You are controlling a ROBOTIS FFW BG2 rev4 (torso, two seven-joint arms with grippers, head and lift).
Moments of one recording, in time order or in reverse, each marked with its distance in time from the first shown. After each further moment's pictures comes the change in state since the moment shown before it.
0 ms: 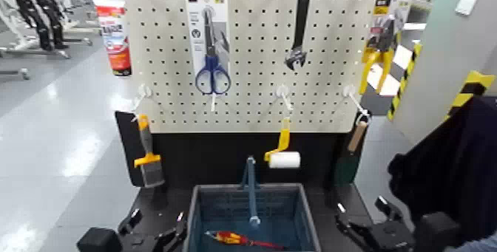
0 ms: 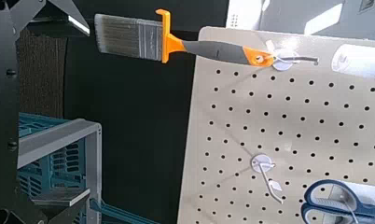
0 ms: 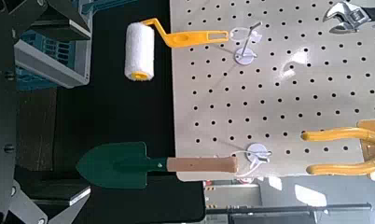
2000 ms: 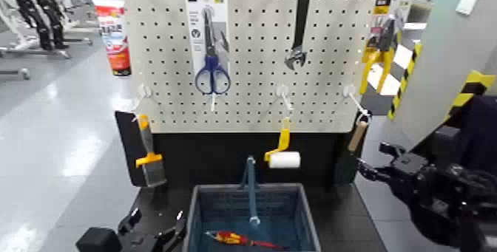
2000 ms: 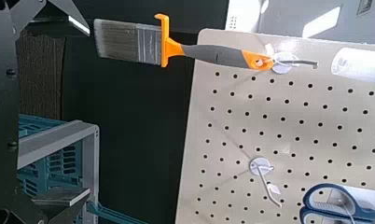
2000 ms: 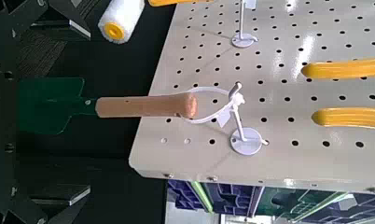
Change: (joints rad) left arm -0.009 -0.009 0.006 0.017 0.003 -0.014 -0.005; right arm -0.507 -0.318 0.006 0.412 -0.075 0.187 0.441
